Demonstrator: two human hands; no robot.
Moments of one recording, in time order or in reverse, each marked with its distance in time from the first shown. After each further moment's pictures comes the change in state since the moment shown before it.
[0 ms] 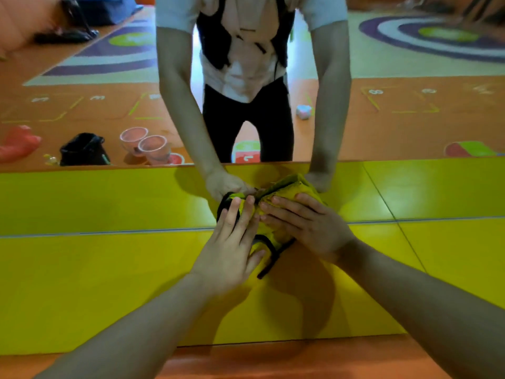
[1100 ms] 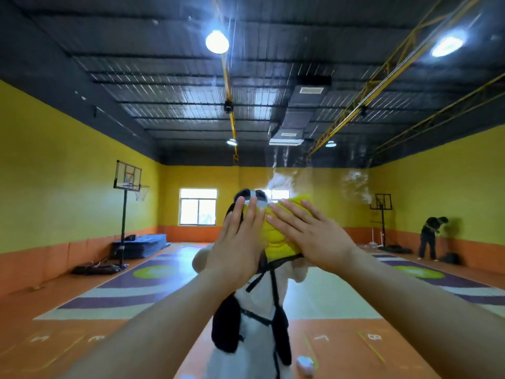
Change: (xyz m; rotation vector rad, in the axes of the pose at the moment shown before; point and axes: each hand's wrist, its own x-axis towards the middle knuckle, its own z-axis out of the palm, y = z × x) left_hand 0.396 -0.107 -0.609 0.301 0.603 -0.056; right_hand 0.291 0.494 -0.471 -0.442 0.208 0.231
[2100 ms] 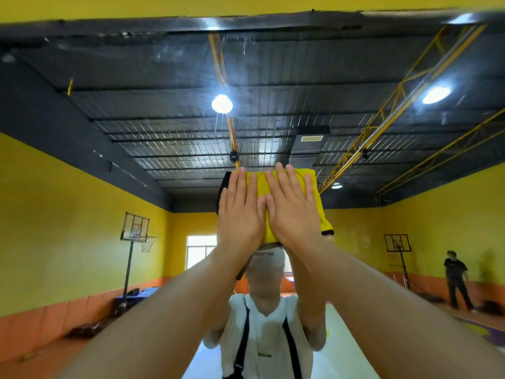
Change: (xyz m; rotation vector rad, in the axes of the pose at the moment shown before) left_hand 0.247 -0.040 -0.079 -0.157 0.360 -0.260; right_hand 0.192 0.129 -0.042 0.247 0.271 0.616
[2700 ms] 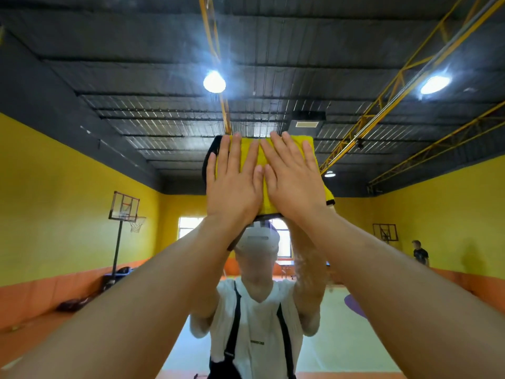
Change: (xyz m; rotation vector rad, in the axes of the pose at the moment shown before) left_hand 0.013 0.079 0.046 0.074 0.109 -0.024; right_hand -0.001 0.101 -0.008 -0.017 0.080 -0.107
